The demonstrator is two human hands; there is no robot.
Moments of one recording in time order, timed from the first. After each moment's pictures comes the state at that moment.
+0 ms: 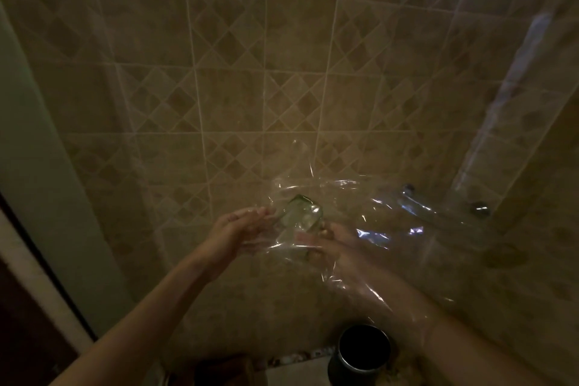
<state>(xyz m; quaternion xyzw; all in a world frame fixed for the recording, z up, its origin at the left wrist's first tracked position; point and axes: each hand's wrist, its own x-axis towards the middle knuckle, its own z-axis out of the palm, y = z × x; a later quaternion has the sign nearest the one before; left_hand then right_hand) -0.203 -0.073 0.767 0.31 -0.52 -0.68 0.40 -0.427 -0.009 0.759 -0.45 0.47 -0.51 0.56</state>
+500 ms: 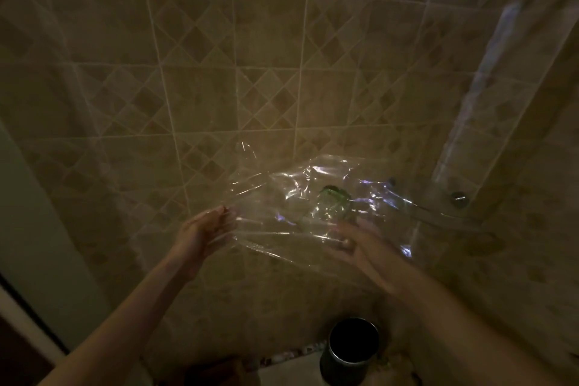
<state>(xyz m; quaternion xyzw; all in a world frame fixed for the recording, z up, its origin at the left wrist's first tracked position) -0.201 -0.106 0.740 0.38 -0.43 -0.67 0.47 -0.502 0.006 0.758 -0.39 0.46 -0.56 0.57</state>
